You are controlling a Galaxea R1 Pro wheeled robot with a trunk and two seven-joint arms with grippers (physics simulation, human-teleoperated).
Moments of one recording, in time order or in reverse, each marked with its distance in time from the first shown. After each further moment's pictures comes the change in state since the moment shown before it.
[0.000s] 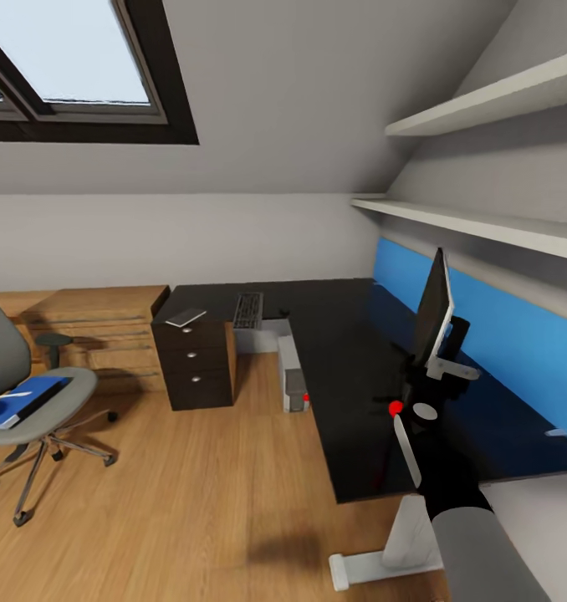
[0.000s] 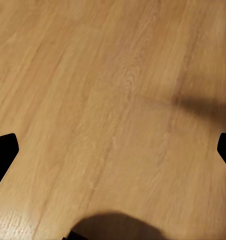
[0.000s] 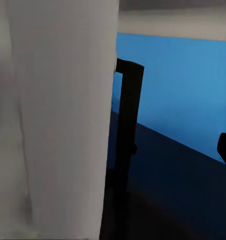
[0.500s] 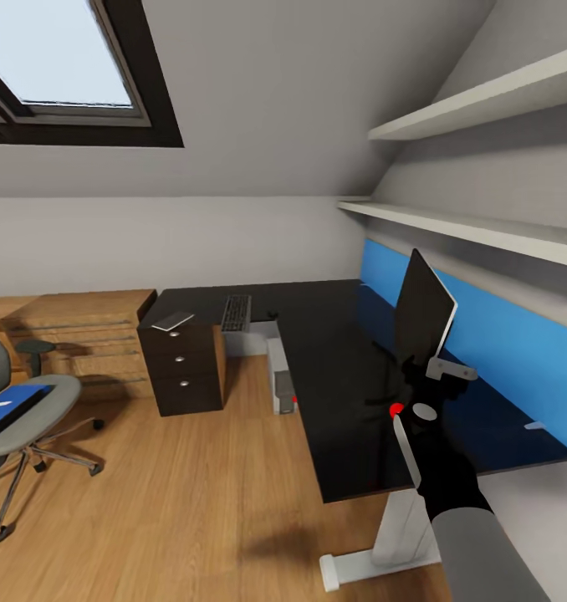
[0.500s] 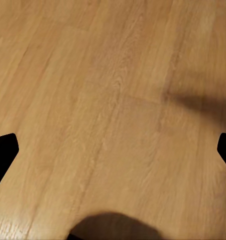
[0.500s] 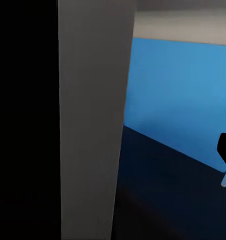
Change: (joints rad) left arm 0.000 0.000 0.000 0.000 0.000 0.000 0.000; right arm 0.001 0.000 0.003 0.001 0.001 0.000 0.004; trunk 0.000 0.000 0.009
